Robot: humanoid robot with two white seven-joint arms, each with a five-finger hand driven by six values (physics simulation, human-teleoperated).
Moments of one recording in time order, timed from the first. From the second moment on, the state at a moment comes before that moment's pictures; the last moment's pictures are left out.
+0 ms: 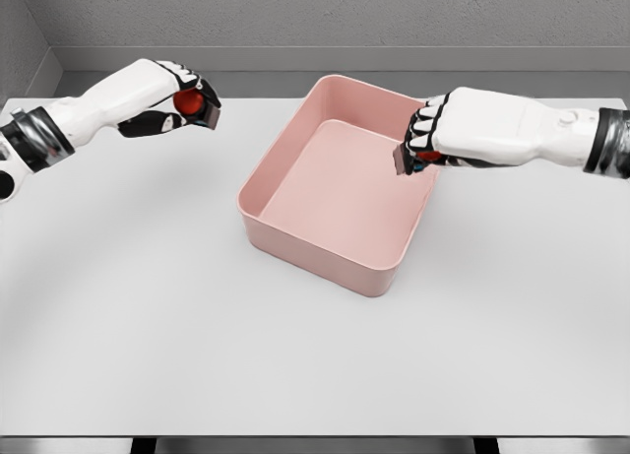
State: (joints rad) left arm -0.69 0.63 -0.51 -1.25 -0.33 -0.61 -0.27; right arm -0.87 -0.94 0.83 -1.67 0.32 -0.61 0.31
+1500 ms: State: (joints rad) left arm -0.70 0.51 -0.57 -1.43 -0.34 -0.61 -0.28; right arm -0.67 -1.04 0.67 -1.38 0.26 -0.61 0.36
